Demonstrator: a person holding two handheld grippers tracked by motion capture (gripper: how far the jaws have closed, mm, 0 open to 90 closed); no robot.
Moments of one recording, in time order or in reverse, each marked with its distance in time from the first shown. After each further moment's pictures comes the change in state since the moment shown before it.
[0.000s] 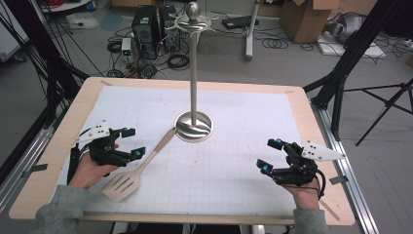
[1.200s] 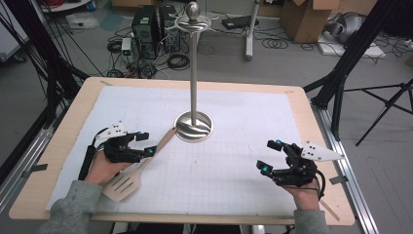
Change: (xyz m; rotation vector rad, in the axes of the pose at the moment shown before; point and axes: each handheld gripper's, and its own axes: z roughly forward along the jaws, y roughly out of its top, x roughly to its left) left arm 0.006 -0.013 0.033 0.104 0.005 -0.030; right arm -0.001 -0.003 0.000 0.012 0.007 0.004
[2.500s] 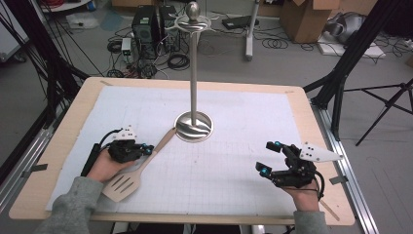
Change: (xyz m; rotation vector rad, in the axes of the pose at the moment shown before) left arm 0.013 -0.017 0.017 0.251 0.081 0.072; right arm 0.002 -0.002 0.001 0.021 0.007 -0.004
